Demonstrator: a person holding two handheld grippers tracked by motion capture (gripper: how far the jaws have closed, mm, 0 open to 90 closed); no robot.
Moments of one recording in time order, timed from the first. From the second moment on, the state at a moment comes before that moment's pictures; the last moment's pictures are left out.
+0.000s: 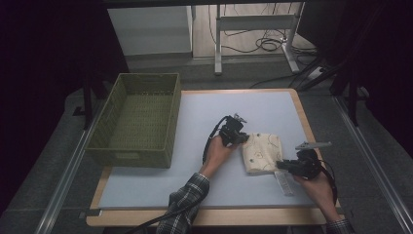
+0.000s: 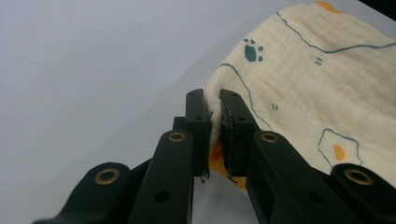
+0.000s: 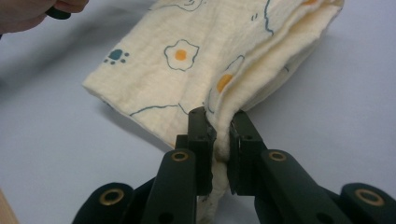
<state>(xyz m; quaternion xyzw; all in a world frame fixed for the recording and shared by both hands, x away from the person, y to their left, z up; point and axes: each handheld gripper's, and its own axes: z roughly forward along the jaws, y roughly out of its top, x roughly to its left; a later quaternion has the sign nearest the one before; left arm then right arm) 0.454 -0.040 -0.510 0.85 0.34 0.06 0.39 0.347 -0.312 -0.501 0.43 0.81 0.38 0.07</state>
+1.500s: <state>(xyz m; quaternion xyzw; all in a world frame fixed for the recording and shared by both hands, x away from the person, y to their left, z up) 0.445 0.062 -0.421 0.86 0.37 0.10 0.34 0.368 -0.223 -0.443 0.34 0.84 0.42 0.05</state>
